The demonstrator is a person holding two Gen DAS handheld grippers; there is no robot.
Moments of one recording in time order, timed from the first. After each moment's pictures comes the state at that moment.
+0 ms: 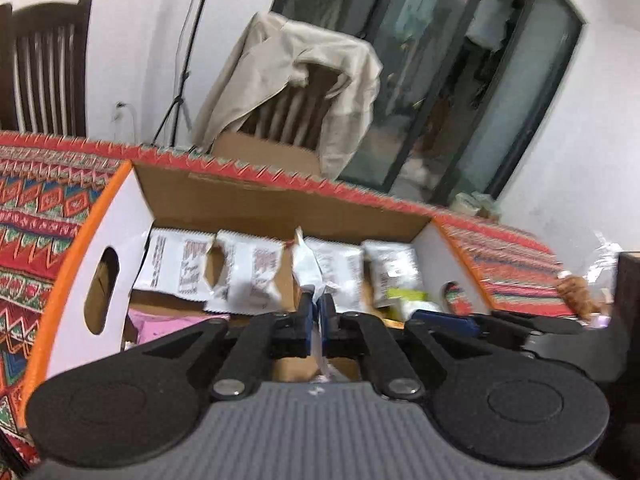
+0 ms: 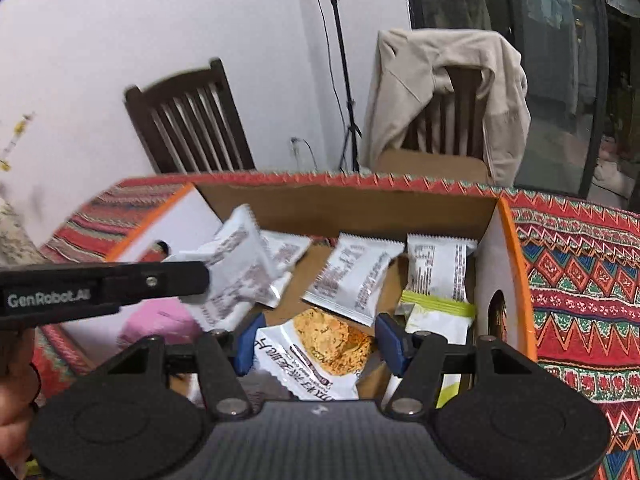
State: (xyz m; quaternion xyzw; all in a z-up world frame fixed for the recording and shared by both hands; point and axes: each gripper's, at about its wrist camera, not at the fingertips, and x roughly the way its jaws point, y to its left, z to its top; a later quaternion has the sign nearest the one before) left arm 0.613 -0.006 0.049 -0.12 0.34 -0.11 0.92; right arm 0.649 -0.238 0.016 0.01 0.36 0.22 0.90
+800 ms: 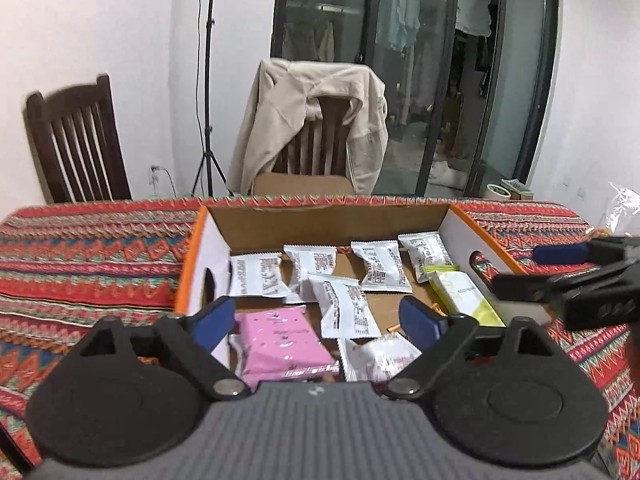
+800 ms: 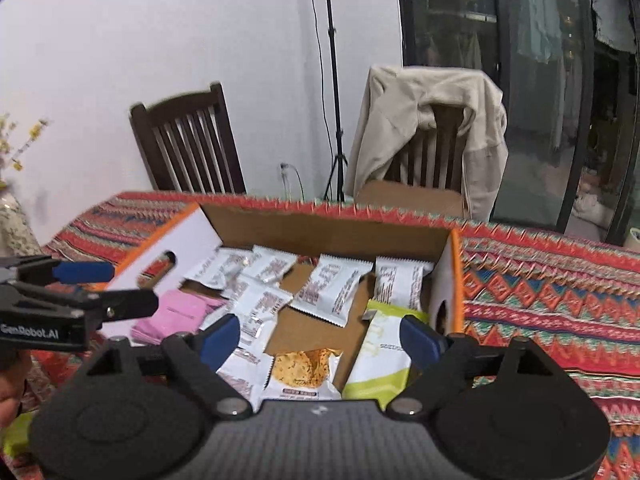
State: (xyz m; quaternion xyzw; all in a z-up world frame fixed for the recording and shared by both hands) left arm 0.523 0.015 0.089 -0.01 0.28 -0.07 0.96; right arm 0.587 -0.271 0.057 -0.01 0.31 0.21 0.93
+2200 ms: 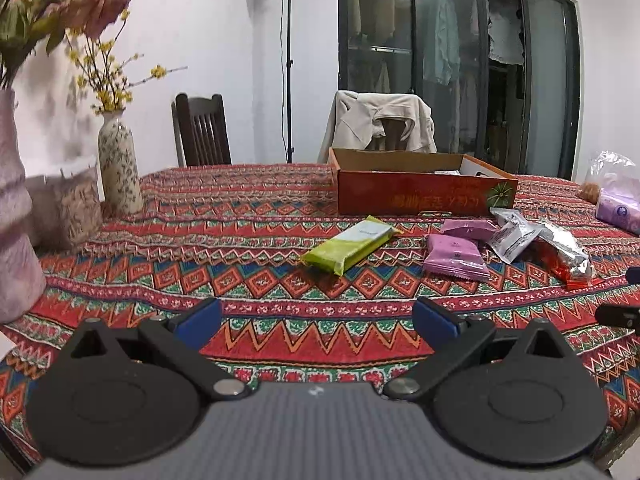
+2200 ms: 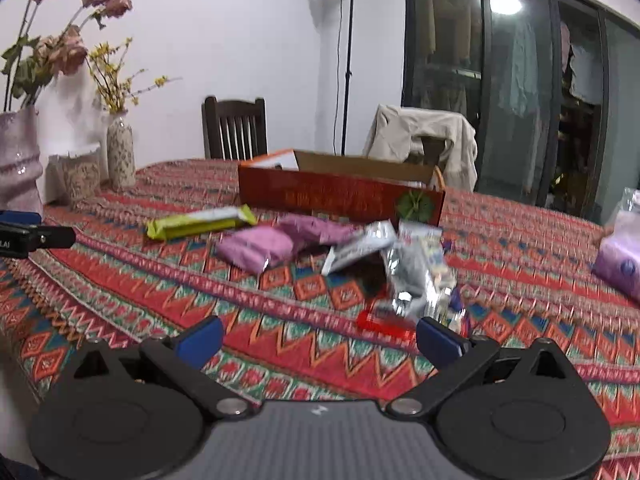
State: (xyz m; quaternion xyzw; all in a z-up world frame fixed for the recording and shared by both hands) left arm 0.177 0.093 0.034 0.00 0.22 0.02 0.97; right arm 0.212 -0.281 -0.005 -0.06 0.24 0.18 0.95
